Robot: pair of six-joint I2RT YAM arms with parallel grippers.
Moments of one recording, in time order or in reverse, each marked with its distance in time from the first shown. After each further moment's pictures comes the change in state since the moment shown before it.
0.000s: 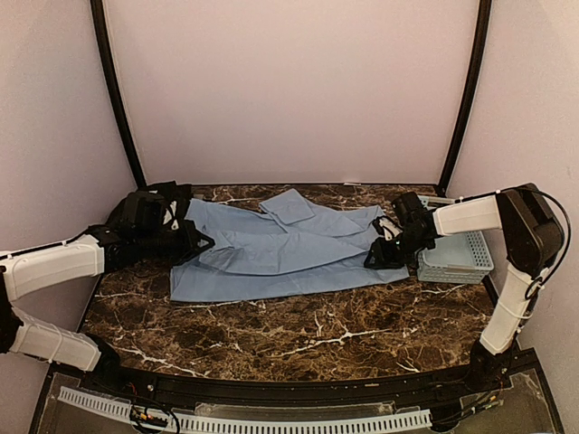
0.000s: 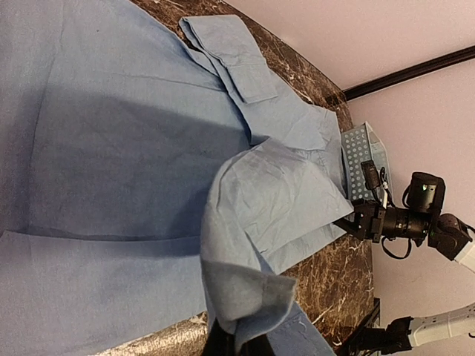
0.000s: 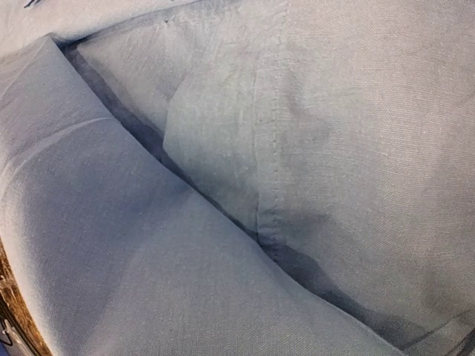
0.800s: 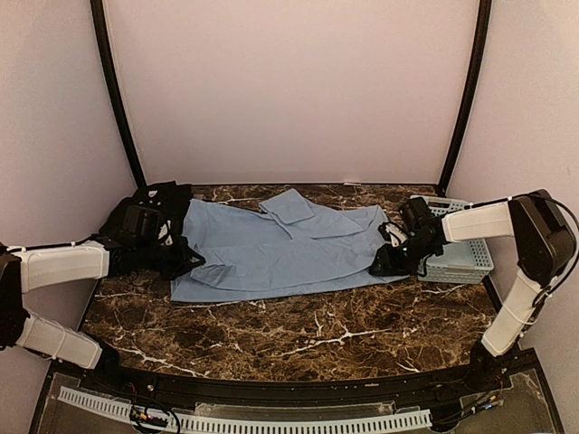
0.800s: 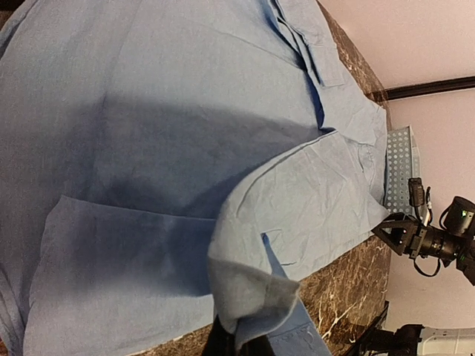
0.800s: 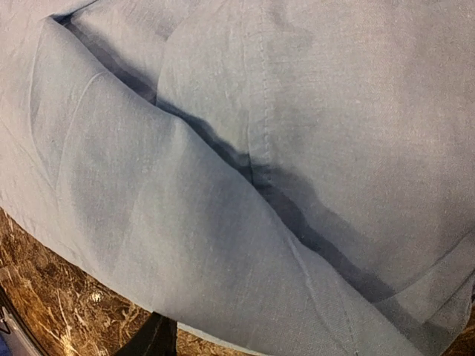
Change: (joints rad) left arm 0.121 0.053 -0.098 0.006 0.088 0.002; right arm -0.007 -0.087 -0.095 -0.004 -0.010 -0.008
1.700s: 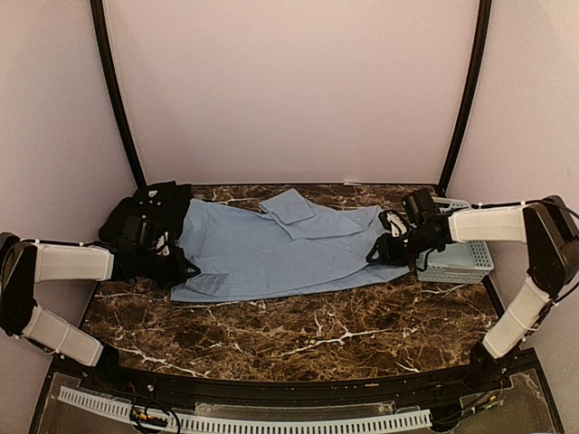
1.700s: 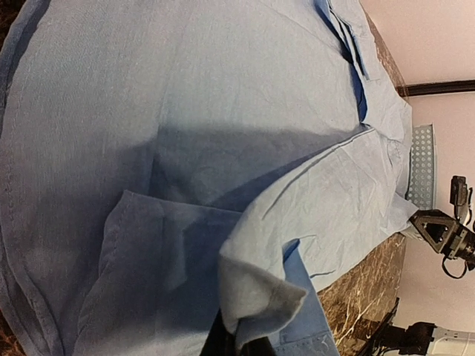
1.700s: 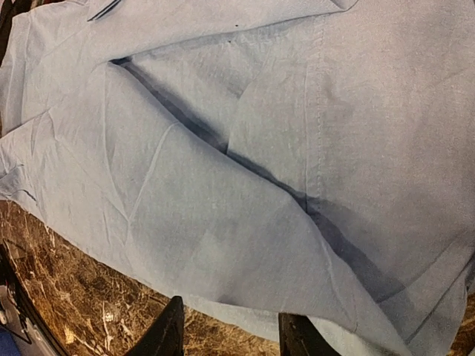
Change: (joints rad) left arm 0.095 0.096 -0.073 0.070 0.078 0.069; right arm 0.023 -0.082 -0.003 0.053 -0.027 0.074
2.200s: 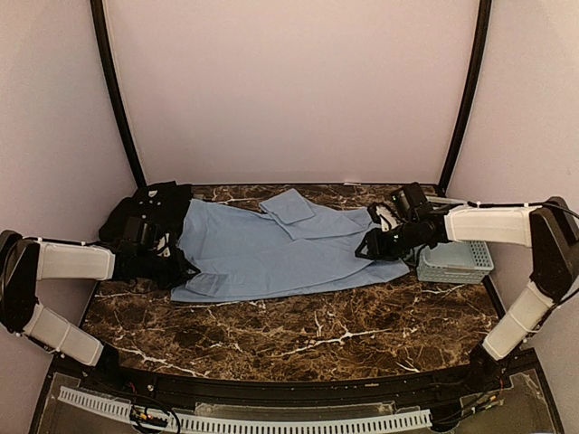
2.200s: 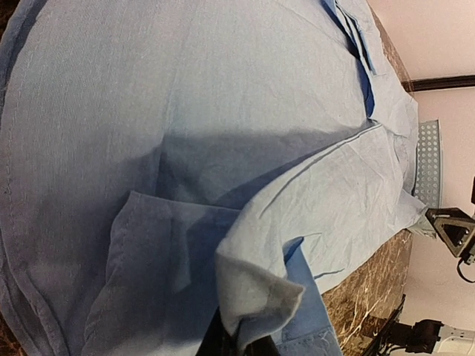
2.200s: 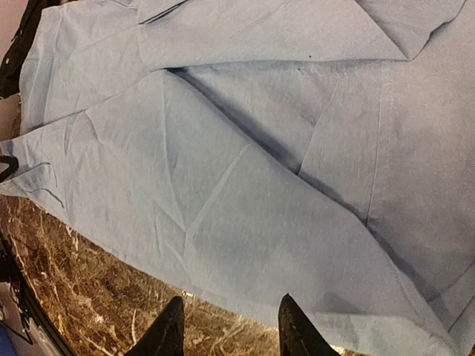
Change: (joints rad) left arm 0.003 0.018 0.000 0.002 0.000 0.027; right arm 0.102 -0.072 0.019 -0.007 0.050 0.044
